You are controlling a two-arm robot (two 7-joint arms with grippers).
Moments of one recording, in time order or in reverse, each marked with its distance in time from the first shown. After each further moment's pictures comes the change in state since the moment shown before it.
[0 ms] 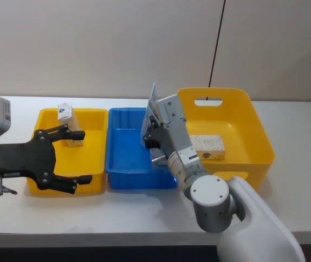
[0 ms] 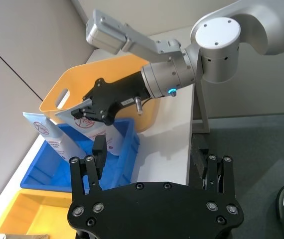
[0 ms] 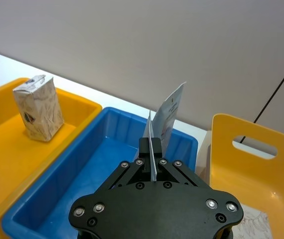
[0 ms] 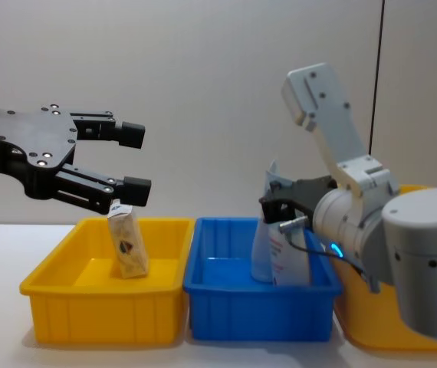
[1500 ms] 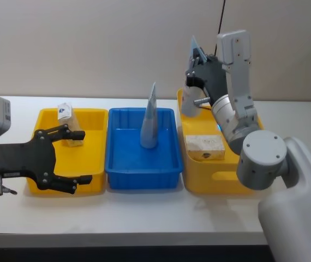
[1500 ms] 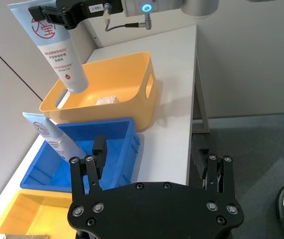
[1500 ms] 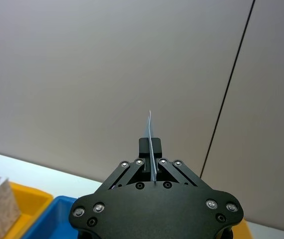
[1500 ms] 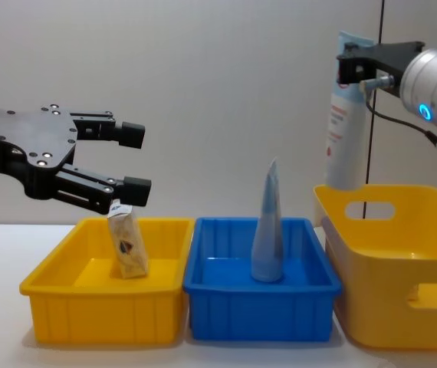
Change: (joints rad) left arm 0.000 0.000 0.000 0.000 0.000 0.000 0.000; right arm 0.022 0.055 0.147 -0.242 0.064 -0.011 0.069
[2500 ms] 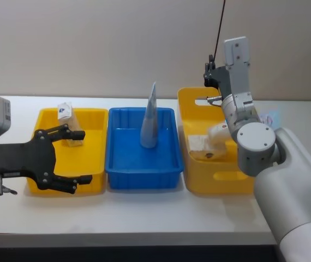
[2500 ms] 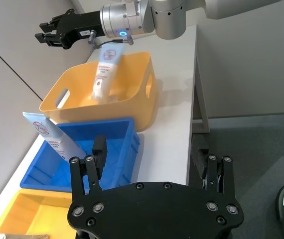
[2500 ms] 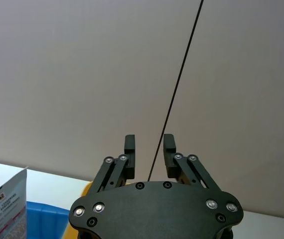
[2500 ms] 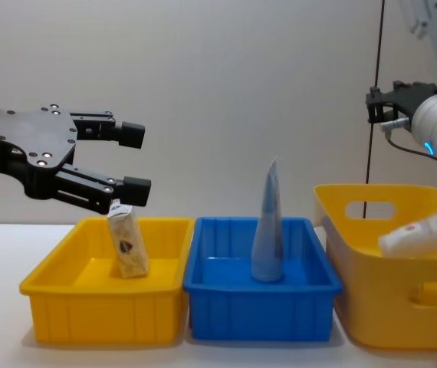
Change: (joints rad) left arm 0.000 0.000 0.000 0.000 0.000 0.000 0.000; right arm 0.217 -0.007 0.055 0.444 -0.097 -0.145 -0.145
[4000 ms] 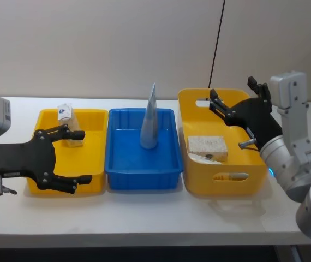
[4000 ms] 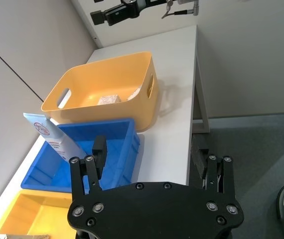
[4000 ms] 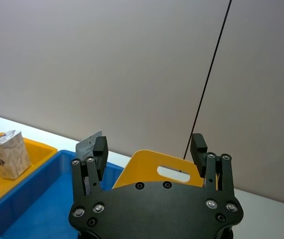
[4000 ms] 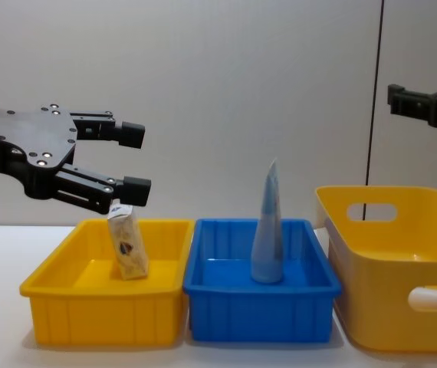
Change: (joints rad) left arm 0.000 0.000 0.000 0.000 0.000 0.000 0.000; right arm -0.497 0.142 0.054 -0.742 0.176 0.179 0.313
